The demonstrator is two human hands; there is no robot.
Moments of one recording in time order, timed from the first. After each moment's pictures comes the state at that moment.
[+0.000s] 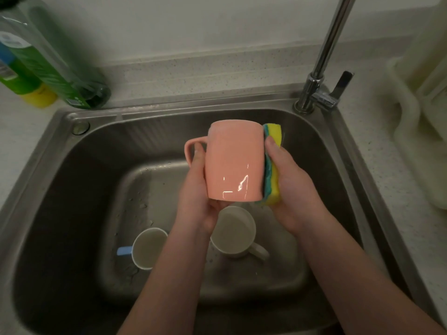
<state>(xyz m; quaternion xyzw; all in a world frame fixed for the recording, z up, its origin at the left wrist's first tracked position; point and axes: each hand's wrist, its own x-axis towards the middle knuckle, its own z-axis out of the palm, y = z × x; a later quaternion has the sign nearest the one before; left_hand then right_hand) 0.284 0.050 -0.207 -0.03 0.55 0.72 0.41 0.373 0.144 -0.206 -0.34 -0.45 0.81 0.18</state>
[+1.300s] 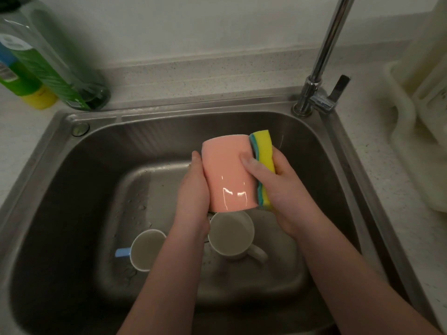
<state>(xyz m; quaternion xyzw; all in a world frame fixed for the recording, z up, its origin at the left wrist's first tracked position) 0.279 0.051 -0.209 -0.07 0.69 0.63 0.35 0.376 0.142 -0.208 -0.31 -0.54 0.76 0.17</state>
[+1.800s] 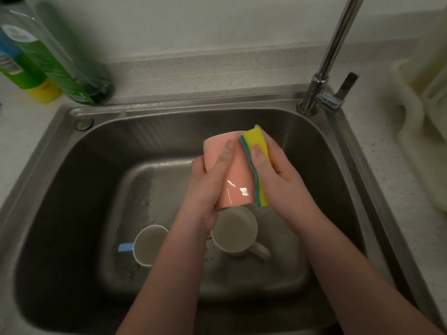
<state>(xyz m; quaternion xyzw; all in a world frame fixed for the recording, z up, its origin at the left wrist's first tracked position) 0.281 0.051 -0.206 0.00 0.64 0.66 0.39 0.374 0.135 -0.206 -0.28 -0.68 0.65 0.19</state>
